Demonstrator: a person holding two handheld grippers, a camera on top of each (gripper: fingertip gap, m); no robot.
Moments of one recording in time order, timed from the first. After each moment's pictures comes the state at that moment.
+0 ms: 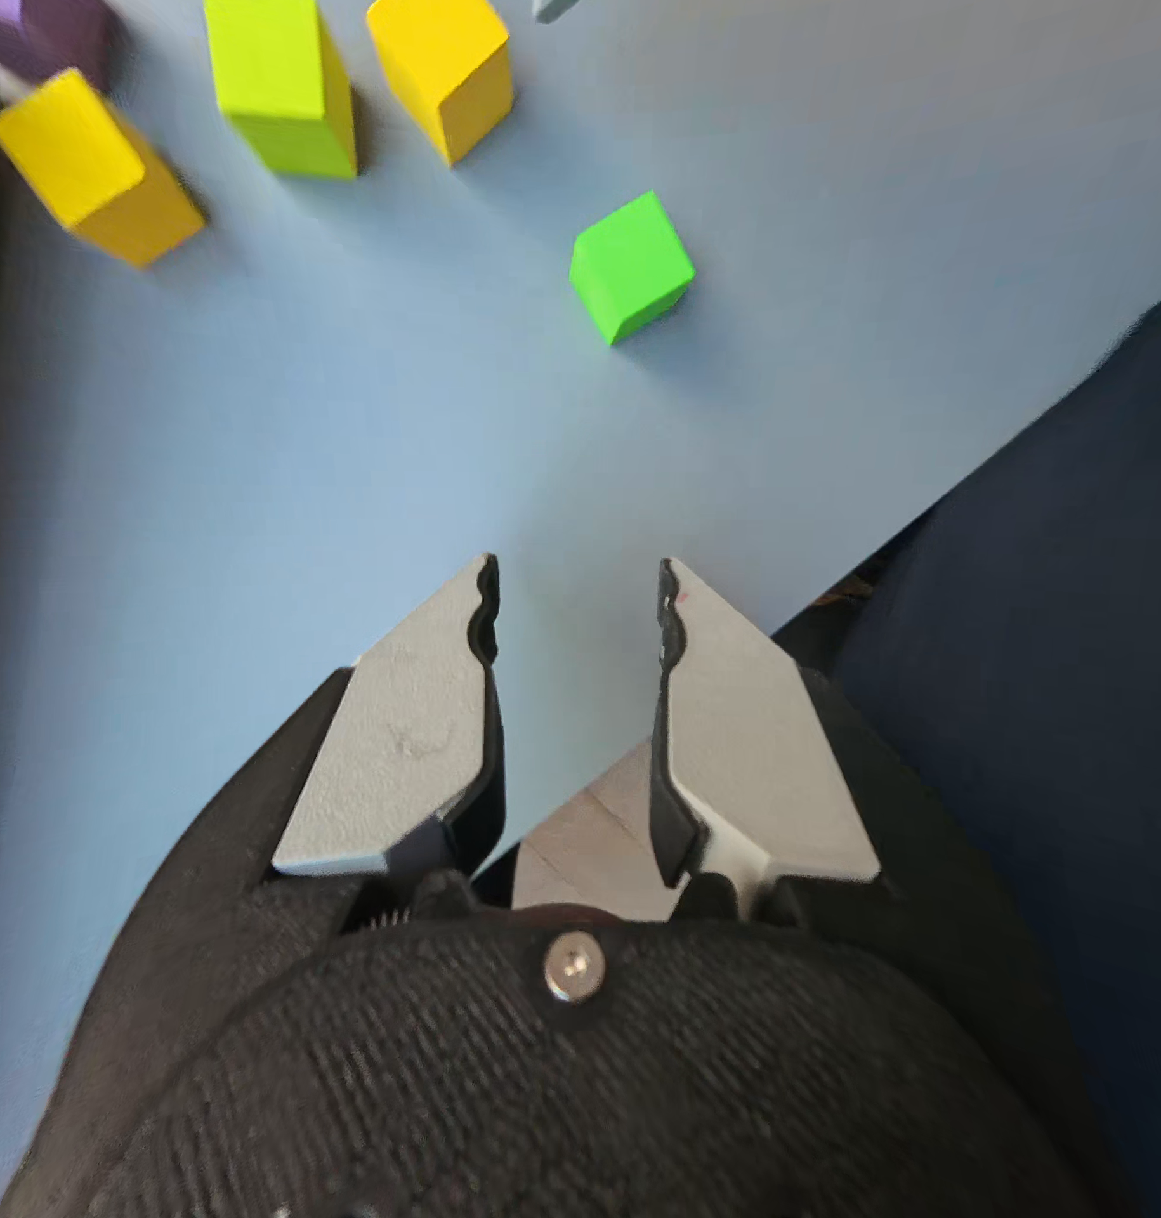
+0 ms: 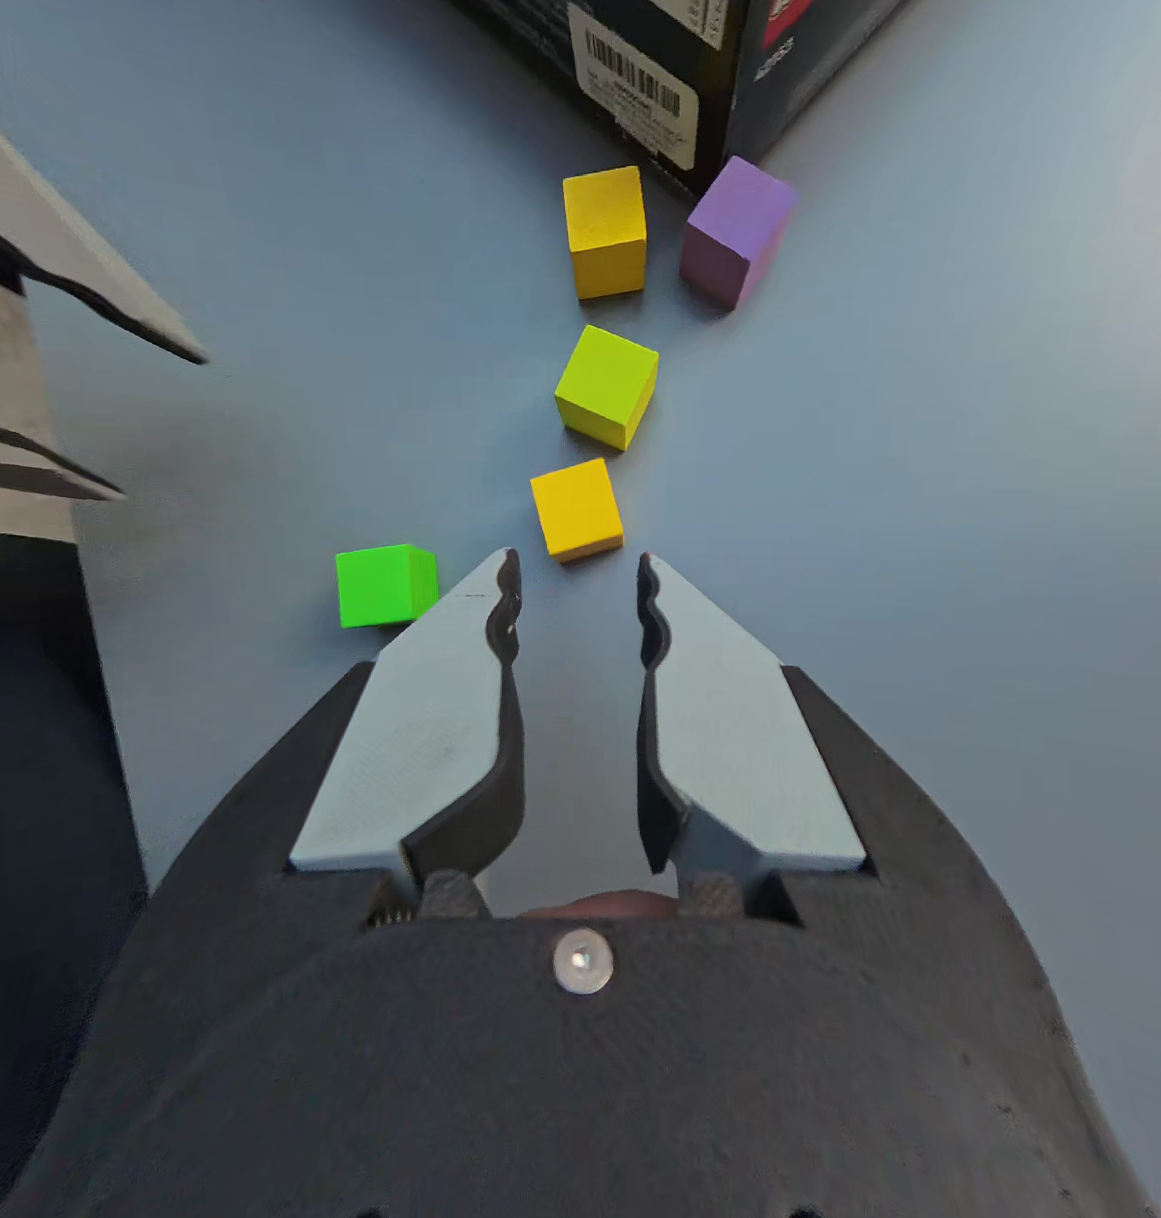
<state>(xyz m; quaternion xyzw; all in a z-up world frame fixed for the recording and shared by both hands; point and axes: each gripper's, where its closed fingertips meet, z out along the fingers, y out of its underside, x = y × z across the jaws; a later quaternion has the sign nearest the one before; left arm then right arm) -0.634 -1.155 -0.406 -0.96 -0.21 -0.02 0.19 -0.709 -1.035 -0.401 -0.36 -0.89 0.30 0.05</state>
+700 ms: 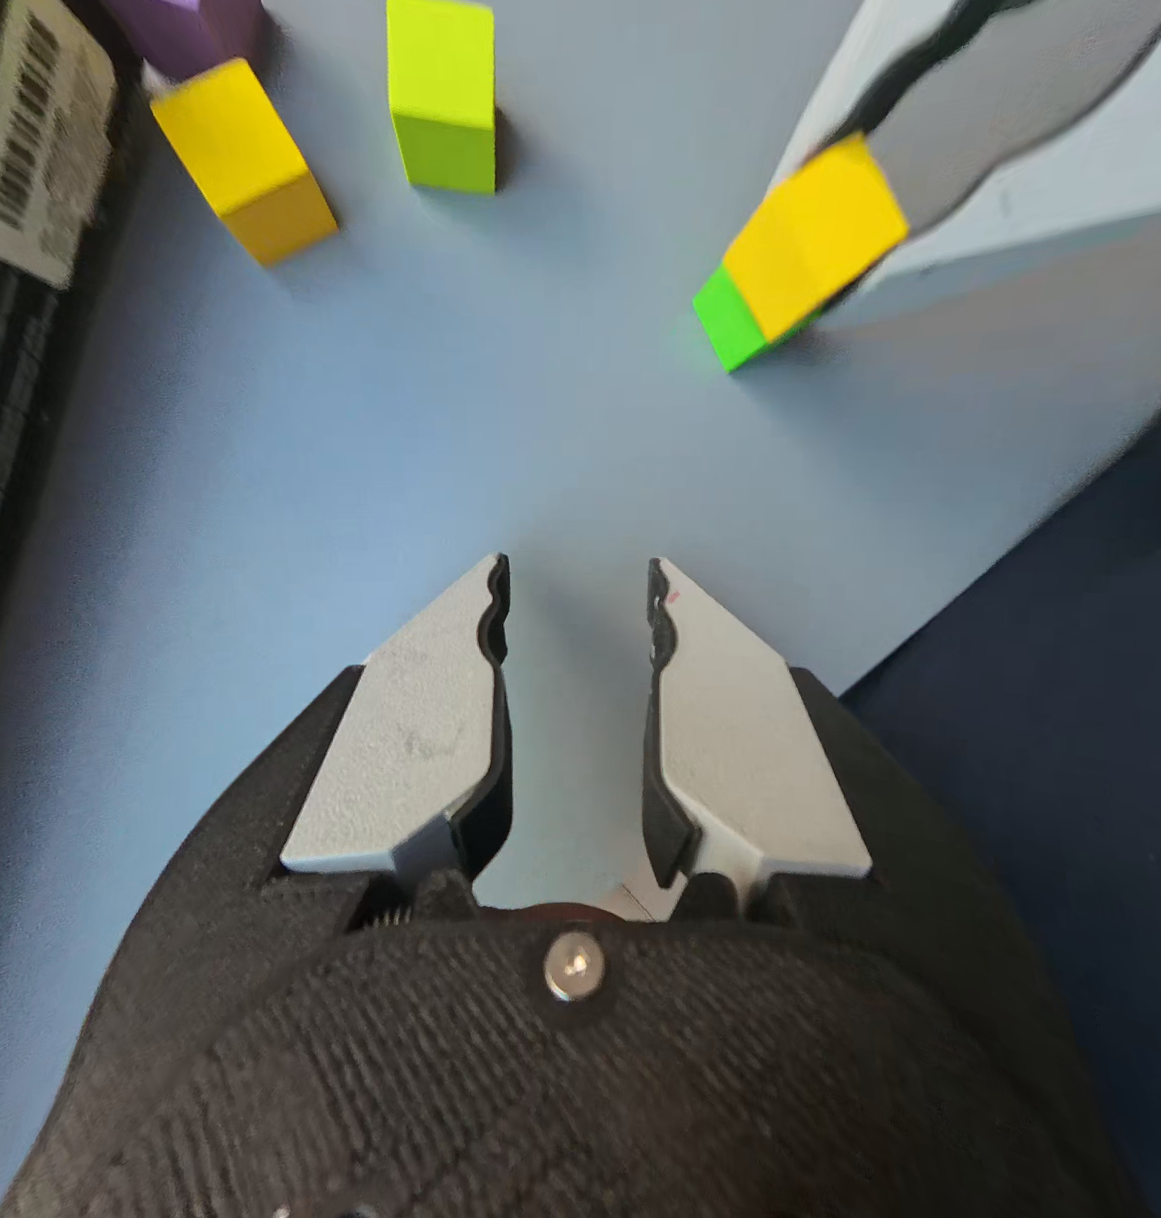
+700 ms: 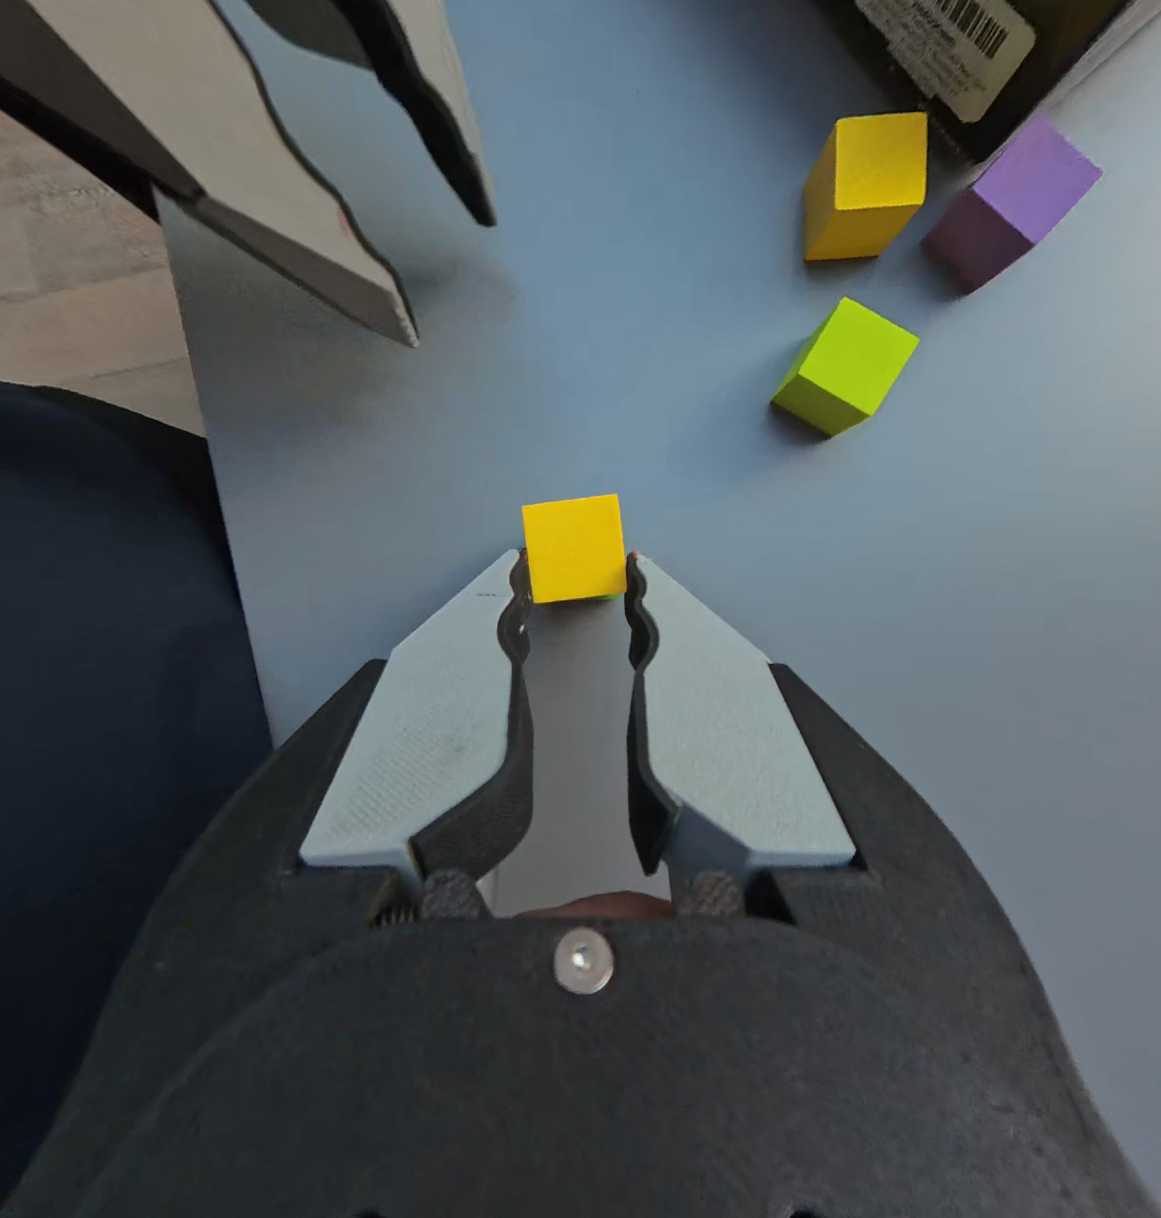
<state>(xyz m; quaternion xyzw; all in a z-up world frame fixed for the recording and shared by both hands) -0.671 -1.163 -0.419 -0.94 -0.23 -0.03 0.24 -0.654 -1.076 -0.404 -0.31 -0.92 0.24 0.04</state>
